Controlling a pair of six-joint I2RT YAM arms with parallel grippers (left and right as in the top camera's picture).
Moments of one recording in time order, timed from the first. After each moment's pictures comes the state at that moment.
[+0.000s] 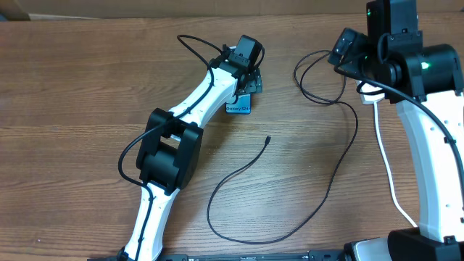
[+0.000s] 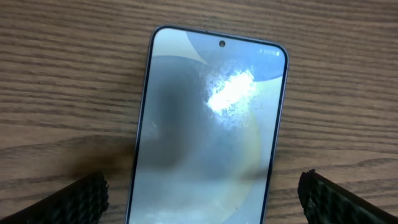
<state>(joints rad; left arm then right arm) -0.50 2.36 1.92 -0.71 -0.16 -0.61 0.16 1.61 1.90 -1.24 0.24 0.57</state>
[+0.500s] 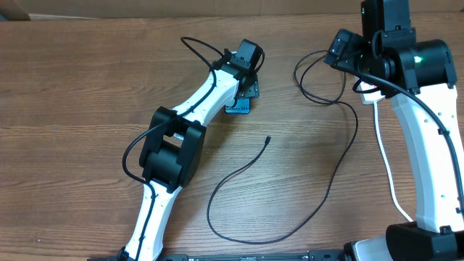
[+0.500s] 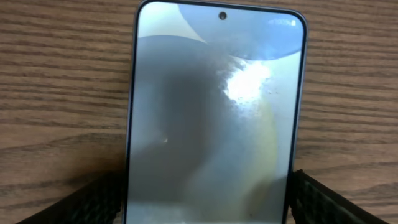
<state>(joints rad) -0.50 2.39 1.92 -0.72 -0.17 -0.57 0.16 1.64 1.90 -1.24 0.22 0.57</state>
